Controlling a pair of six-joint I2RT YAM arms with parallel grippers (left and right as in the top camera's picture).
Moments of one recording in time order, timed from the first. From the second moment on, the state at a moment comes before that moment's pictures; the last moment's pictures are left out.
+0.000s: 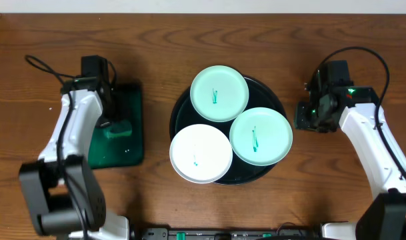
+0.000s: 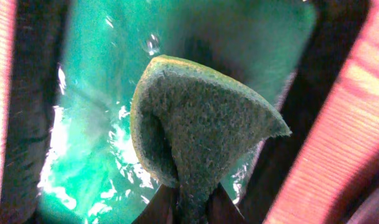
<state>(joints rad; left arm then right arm) 0.13 1.68 1.21 -0.89 -0.04 -0.27 0.07 1.56 1.17 -0.98 -0.14 0.20</state>
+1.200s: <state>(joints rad) -0.26 1.53 1.21 -0.88 0.19 -0.29 0.12 1.76 1.02 -0.77 -0.21 0.24</state>
